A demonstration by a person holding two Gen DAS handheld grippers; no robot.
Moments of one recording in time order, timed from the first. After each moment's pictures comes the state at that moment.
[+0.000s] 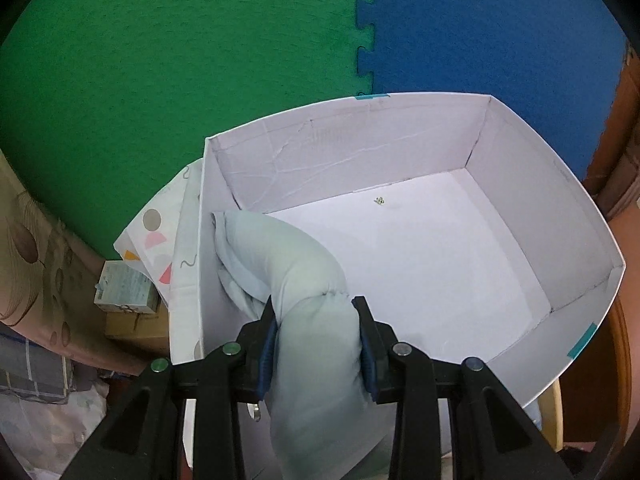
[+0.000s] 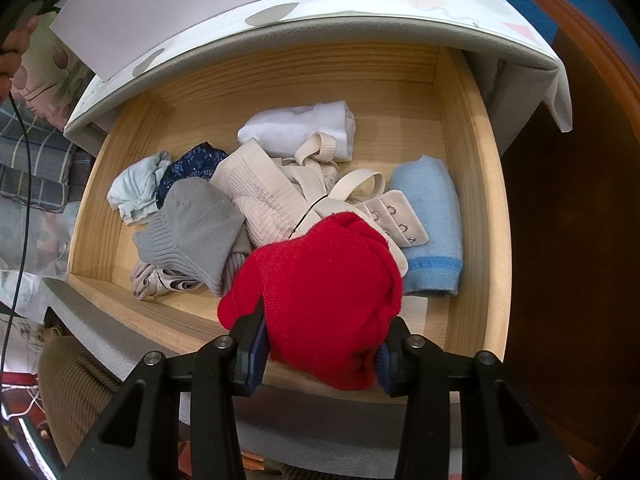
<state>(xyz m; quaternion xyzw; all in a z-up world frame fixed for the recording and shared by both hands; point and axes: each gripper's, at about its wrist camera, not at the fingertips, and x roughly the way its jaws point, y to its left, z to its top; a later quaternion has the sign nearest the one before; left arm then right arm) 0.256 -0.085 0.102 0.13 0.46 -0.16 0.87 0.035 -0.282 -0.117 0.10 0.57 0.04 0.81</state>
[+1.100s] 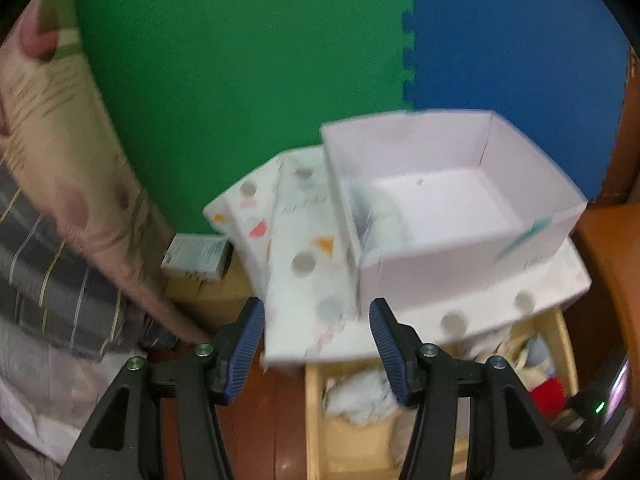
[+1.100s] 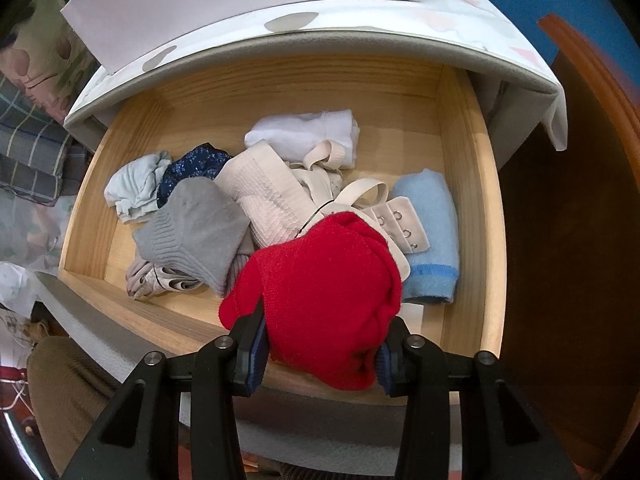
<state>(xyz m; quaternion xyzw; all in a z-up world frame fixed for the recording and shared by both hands) 0.124 0.012 0.141 0.13 0.40 -0.08 0.90 0.034 -0.276 -0.112 0.07 0.56 0.03 0.83</state>
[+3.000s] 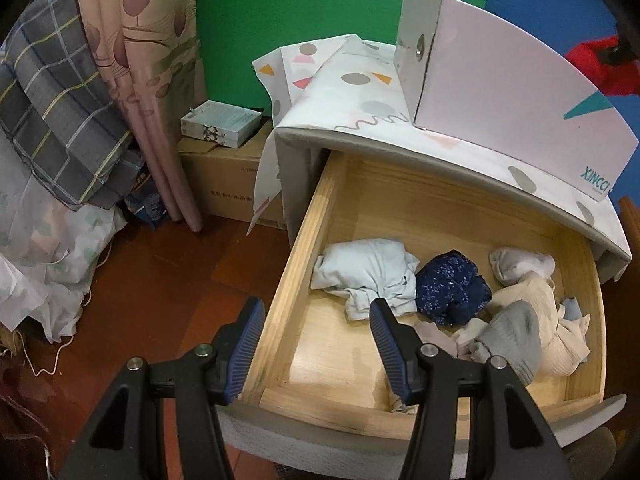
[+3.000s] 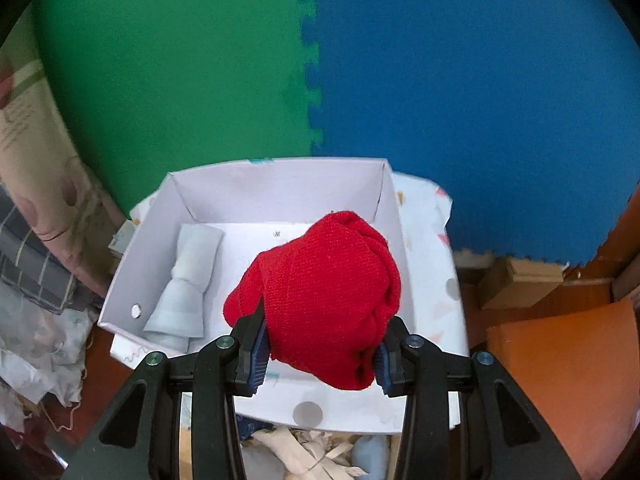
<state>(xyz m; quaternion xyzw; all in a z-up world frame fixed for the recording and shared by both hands) 0.052 0.054 -0.007 -0.02 0.47 0.01 0.88 0.189 -0.294 0.115 0.05 0.42 -0.01 0.91</state>
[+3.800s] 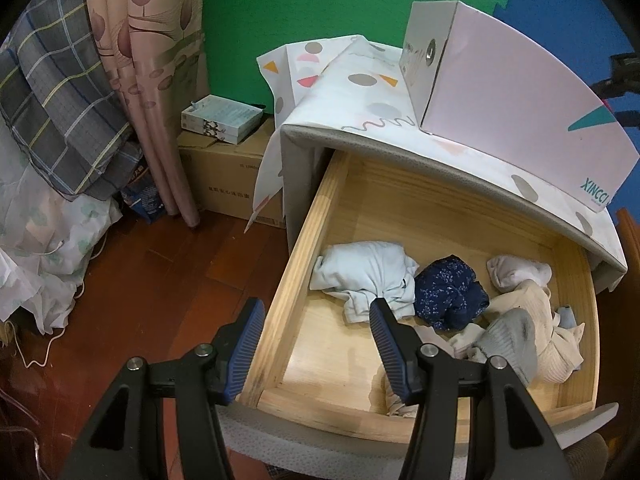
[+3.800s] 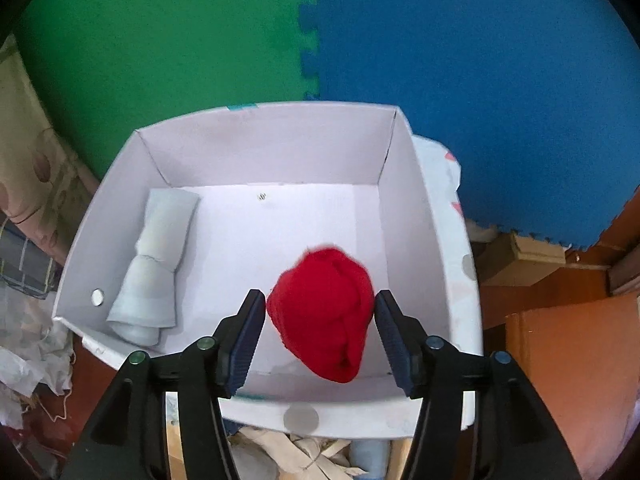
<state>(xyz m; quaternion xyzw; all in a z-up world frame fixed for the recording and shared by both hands) 0.055 0.059 -0.008 -0.04 0.47 0.01 0.88 0.213 -0.289 0.080 0.03 0.47 -0.02 0.88</state>
